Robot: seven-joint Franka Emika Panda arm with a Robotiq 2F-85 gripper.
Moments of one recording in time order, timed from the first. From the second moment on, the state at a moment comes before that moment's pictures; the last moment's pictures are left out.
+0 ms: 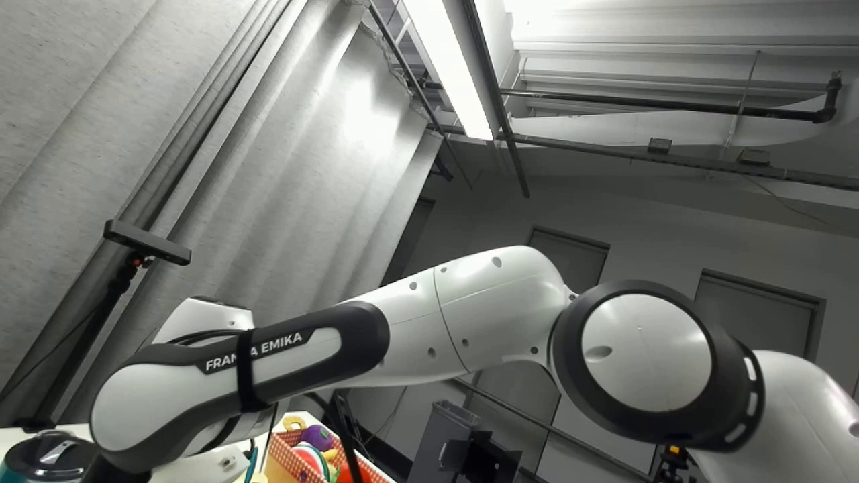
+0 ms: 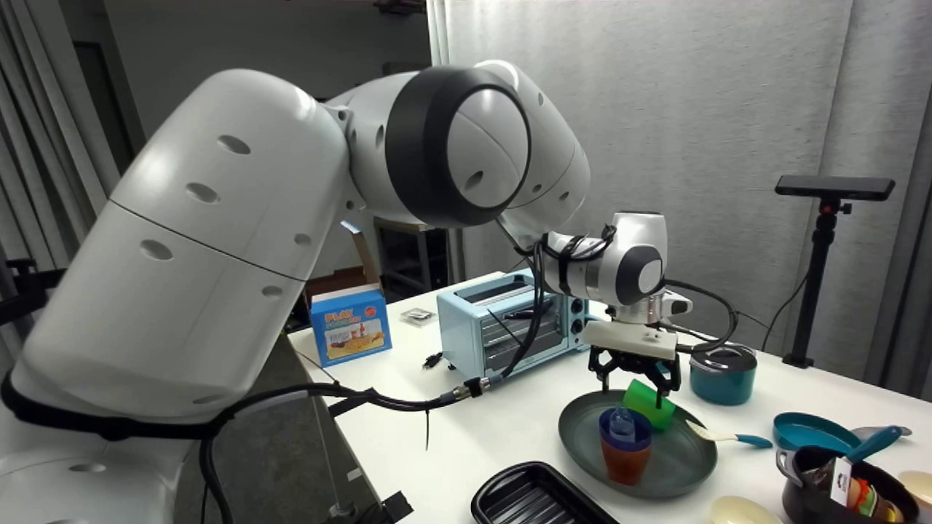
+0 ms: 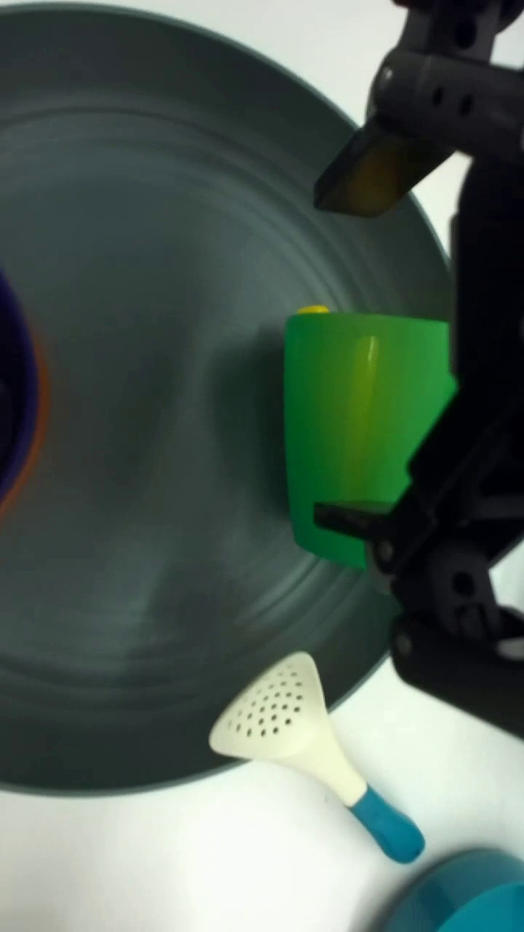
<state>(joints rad) 0.04 0.65 0.08 -1.63 -0.09 2.29 -0.20</state>
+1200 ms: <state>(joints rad) 0.13 0.67 0.00 -1.63 -0.35 2.43 -0.17</state>
